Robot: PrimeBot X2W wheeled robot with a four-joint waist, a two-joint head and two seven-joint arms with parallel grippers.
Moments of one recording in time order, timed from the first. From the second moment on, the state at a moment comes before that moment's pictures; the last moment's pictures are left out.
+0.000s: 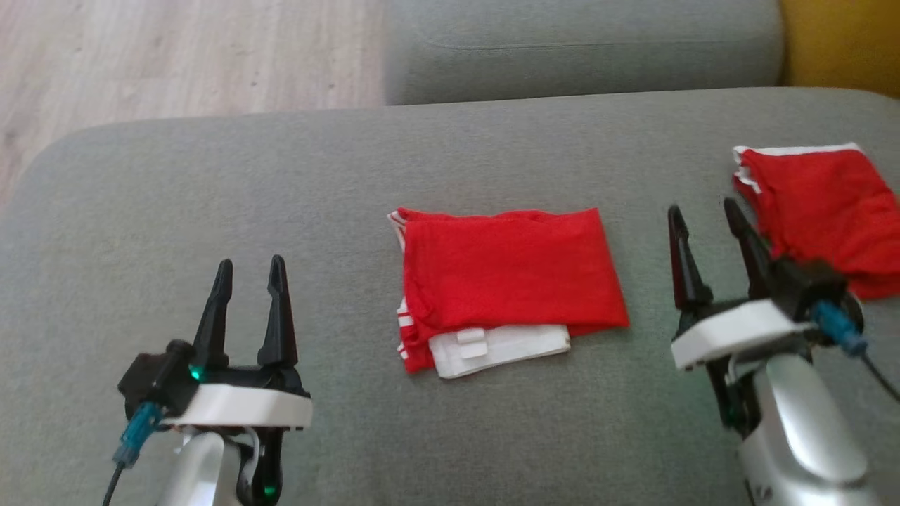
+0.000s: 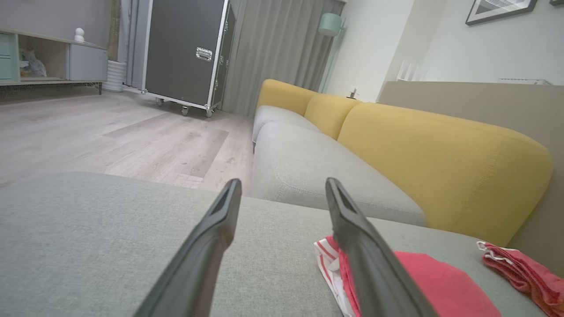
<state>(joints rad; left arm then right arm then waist) -0.17 0.05 -0.12 0.31 -0.36 -0.13 -0.26 -0.31 -0.10 0.09 0.48 0.15 0.13 -0.25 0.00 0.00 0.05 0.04</state>
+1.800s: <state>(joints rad) -0.22 0.04 -0.17 0.31 -0.36 -0.13 -0.26 -0.55 -0.08 0.21 0.98 0.09 0.13 -0.22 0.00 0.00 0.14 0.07</state>
